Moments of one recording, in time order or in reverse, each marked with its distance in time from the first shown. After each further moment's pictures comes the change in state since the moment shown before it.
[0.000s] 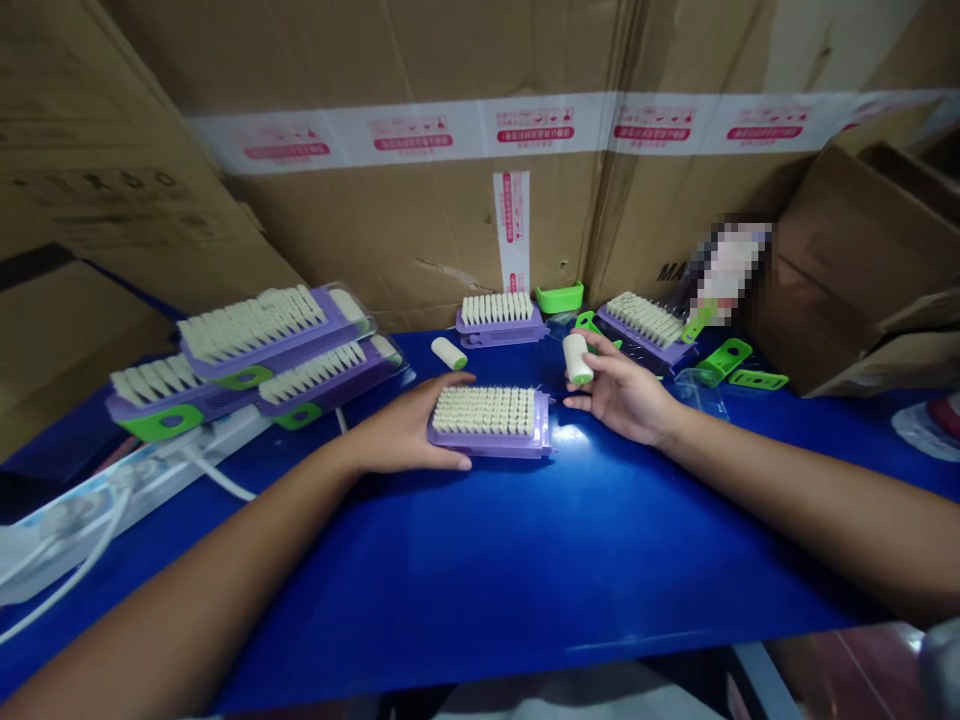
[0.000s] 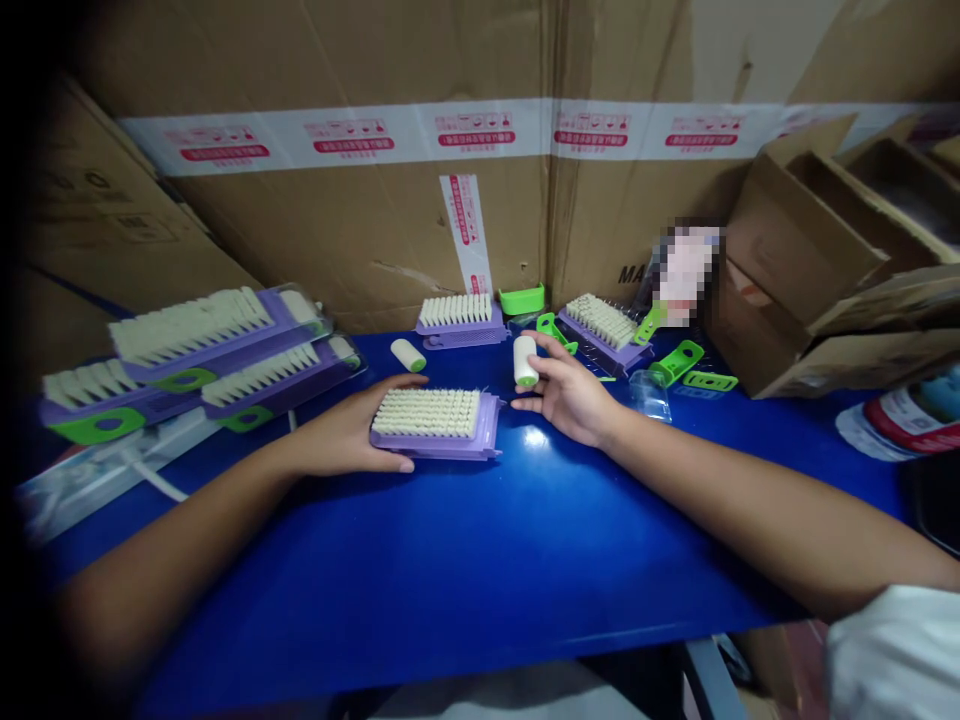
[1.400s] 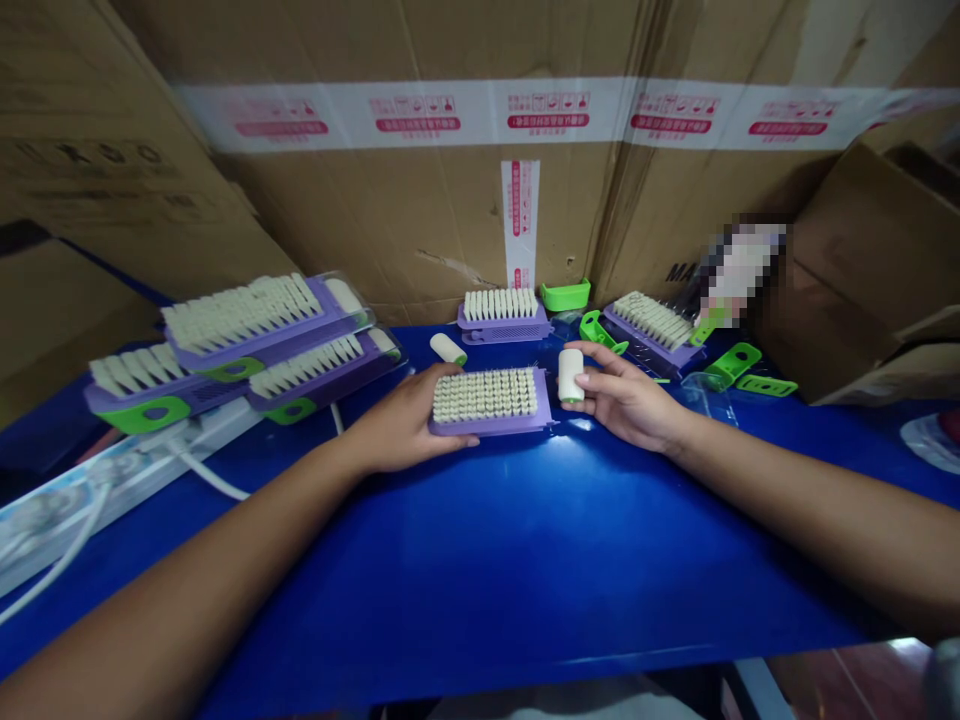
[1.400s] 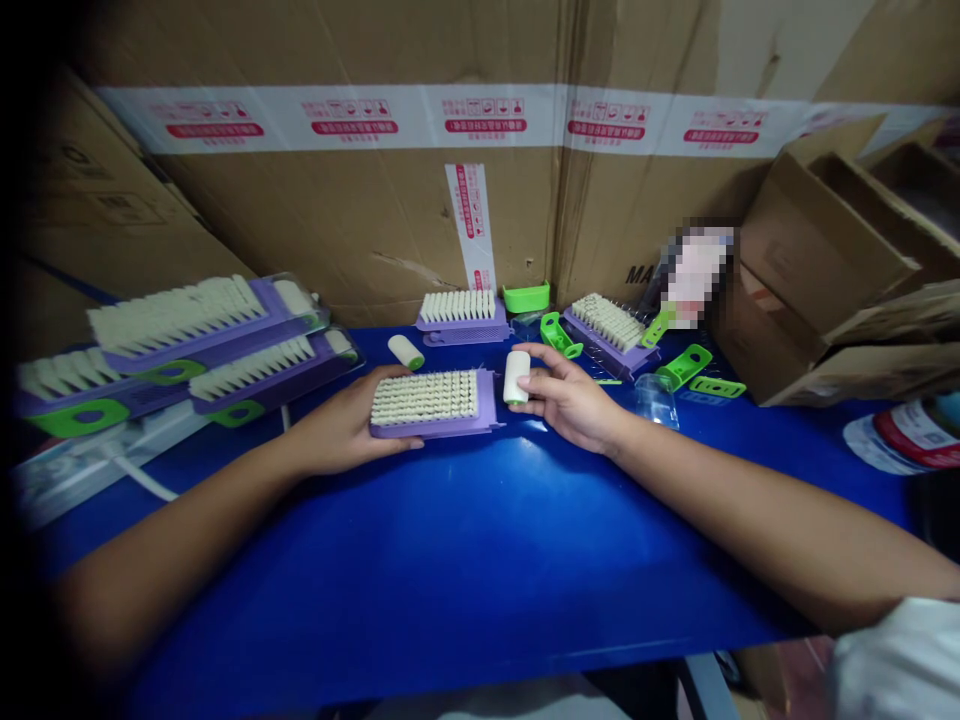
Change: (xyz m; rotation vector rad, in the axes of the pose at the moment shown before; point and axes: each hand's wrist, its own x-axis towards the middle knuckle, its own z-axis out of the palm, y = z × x) left_hand 0.002 0.002 0.008 0.146 0.155 0.055; right_hand 0.000 0.005 -0.003 -0.032 -0.097 0.001
